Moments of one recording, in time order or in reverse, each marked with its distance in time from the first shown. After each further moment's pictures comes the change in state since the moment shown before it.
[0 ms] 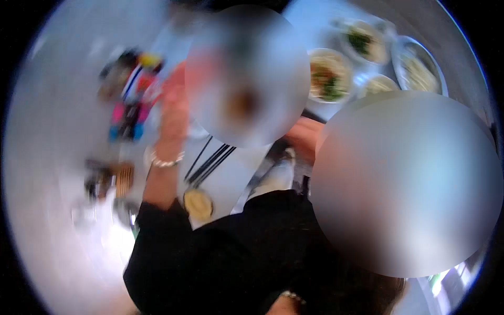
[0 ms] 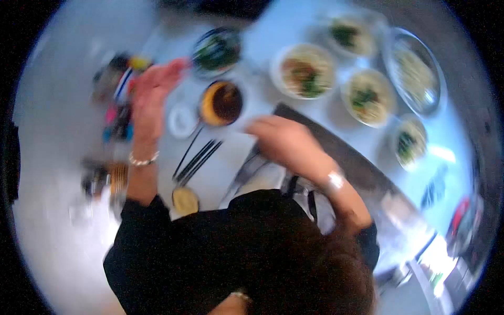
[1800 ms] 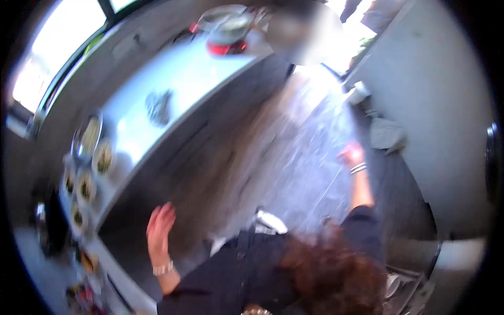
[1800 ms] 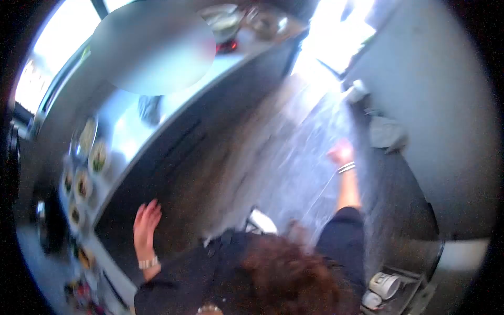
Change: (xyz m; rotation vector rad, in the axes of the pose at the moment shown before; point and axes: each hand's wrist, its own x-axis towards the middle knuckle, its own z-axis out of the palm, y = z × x) left_hand -0.297 -0.018 0.402 -0.298 -0.700 -0.734; right_hand -0.906 -0.471 -0.047 -0.214 1.902 1.342
